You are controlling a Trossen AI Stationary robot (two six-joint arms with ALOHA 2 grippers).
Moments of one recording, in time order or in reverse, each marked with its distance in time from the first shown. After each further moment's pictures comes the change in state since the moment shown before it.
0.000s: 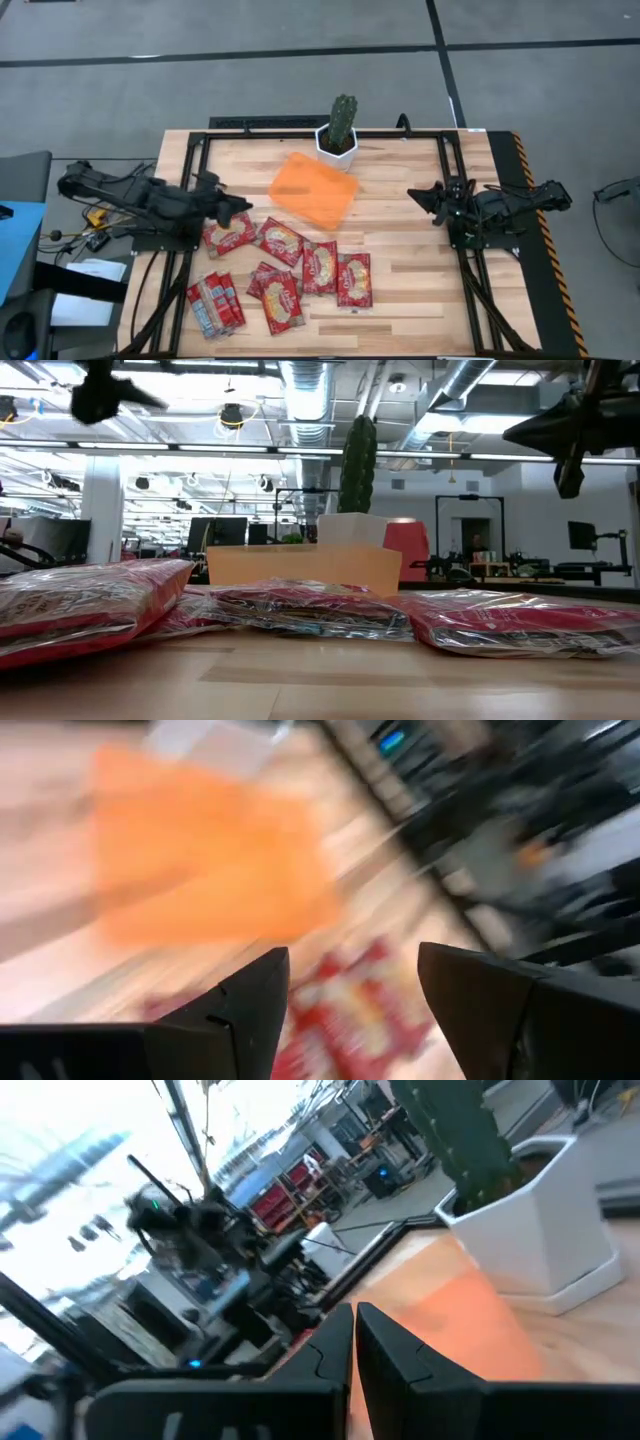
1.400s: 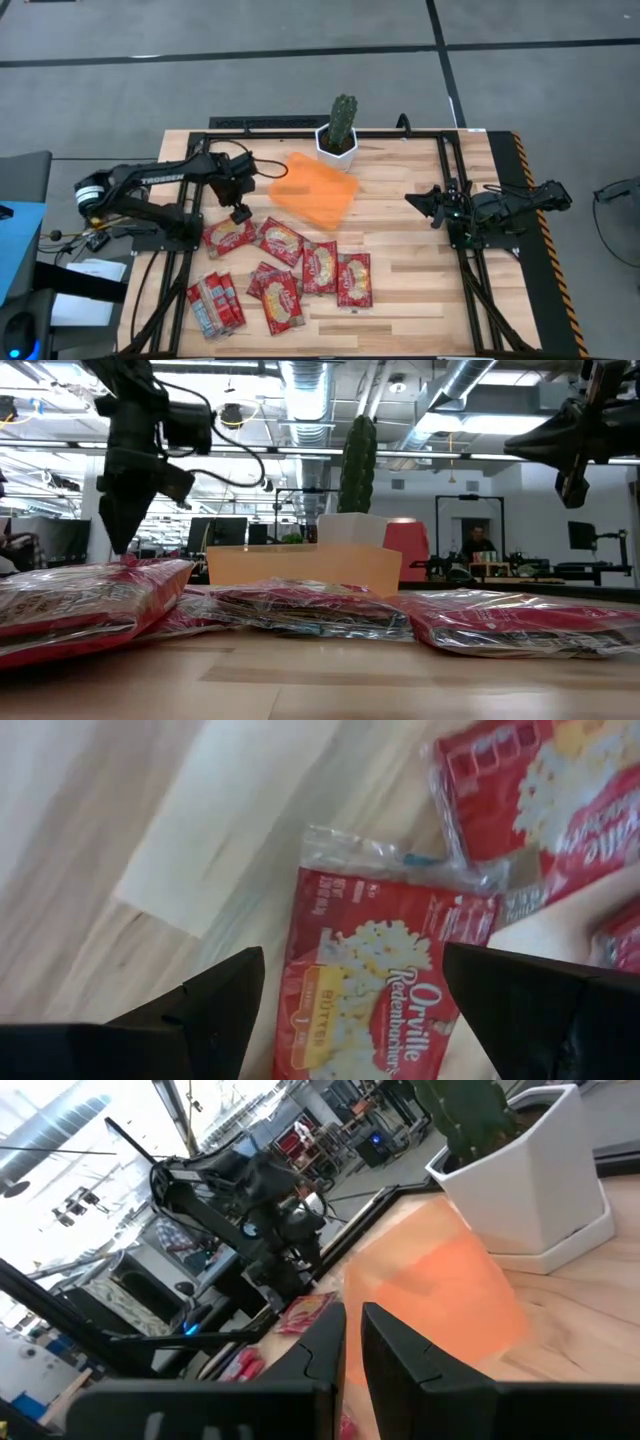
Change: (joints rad) left arm 0.787 0.605 -0.002 -0.334 0.738 0.907; right arm -0.001 0.000 0.002 -0.105 -0.036 0.048
